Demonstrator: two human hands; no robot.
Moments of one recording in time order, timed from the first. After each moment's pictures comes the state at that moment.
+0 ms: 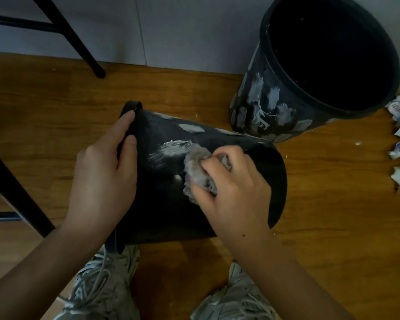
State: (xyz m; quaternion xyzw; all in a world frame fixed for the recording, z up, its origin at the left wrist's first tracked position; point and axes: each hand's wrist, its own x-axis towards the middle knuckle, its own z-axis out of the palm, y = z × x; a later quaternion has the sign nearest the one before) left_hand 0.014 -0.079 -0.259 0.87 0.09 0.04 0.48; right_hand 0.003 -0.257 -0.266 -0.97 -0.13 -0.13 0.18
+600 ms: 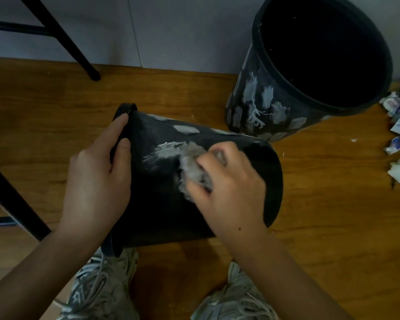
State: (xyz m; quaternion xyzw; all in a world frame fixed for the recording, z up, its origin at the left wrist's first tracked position) left_hand 0.012 -0.077 -0.266 0.87 0.08 0.04 0.49; right_hand 0.009 -0.256 -0.264 -0.97 -0.11 -0.11 0.19
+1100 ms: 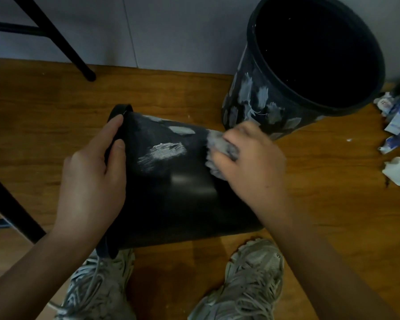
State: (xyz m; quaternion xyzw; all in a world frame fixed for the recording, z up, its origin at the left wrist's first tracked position) left_hand 0.013 -0.078 -0.267 0.87 0.08 0.04 0.49; right_hand 0.047 -0.294 -0.261 -0.98 -0.07 -0.05 0.15
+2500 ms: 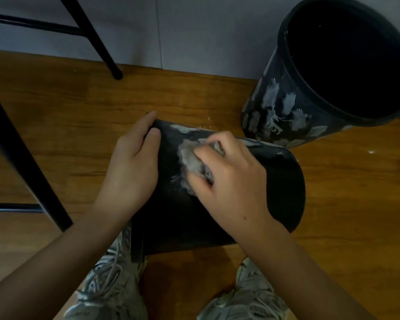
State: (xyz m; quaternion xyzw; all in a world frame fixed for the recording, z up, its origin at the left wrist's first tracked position) left_hand 0.027 -0.083 -0.250 0.79 0.17 -0.05 0.59; right_hand 0.022 -0.235 -0.252 -0.95 -0.19 -0.10 0.22
